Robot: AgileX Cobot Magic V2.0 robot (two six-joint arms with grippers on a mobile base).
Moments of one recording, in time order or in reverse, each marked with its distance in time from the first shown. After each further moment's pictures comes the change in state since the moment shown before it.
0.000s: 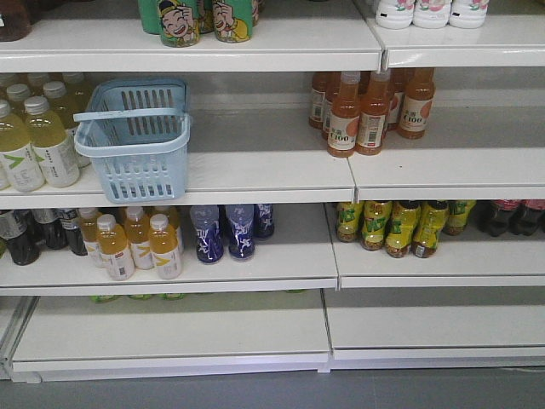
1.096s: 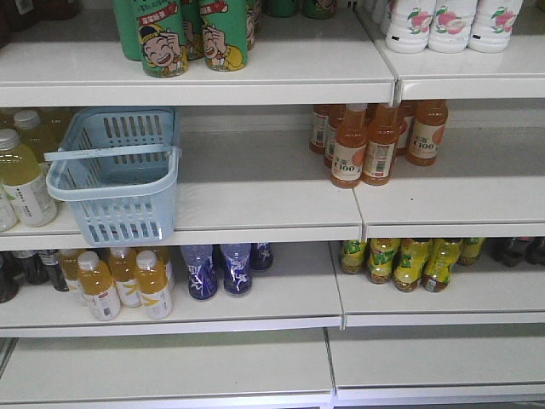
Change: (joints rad) left arm 0.000 0.000 0.000 0.000 0.000 0.000; right arm 0.000 0.000 0.000 0.000 0.000 0.000
